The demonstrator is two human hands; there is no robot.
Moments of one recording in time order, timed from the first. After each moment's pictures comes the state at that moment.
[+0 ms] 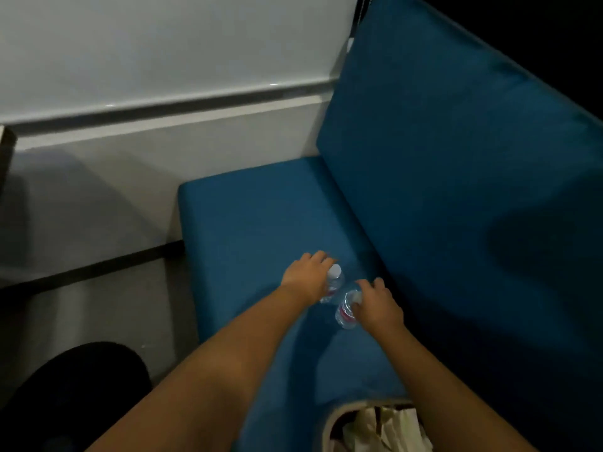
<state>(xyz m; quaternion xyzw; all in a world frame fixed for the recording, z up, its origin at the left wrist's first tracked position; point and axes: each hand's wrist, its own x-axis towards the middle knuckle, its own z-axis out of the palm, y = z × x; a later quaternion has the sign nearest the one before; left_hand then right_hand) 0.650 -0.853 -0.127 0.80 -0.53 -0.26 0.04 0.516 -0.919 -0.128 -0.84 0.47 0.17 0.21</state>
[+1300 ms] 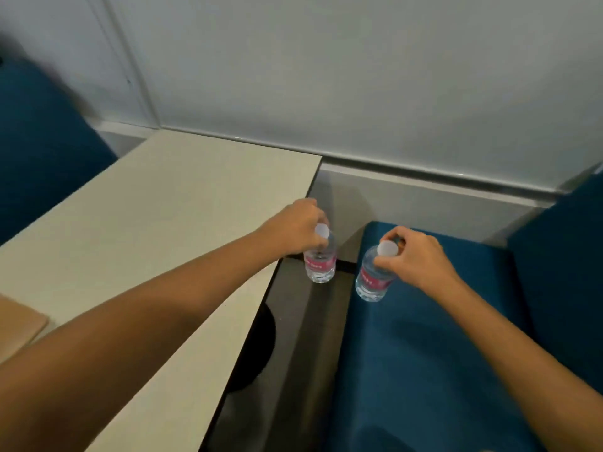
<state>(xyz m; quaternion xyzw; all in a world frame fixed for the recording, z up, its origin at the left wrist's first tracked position) 0.739 -0.523 0.107 0.94 -0.29 -0.08 0.16 0.662 -0.716 0.084 -0.94 0.11 0.00 0.32</state>
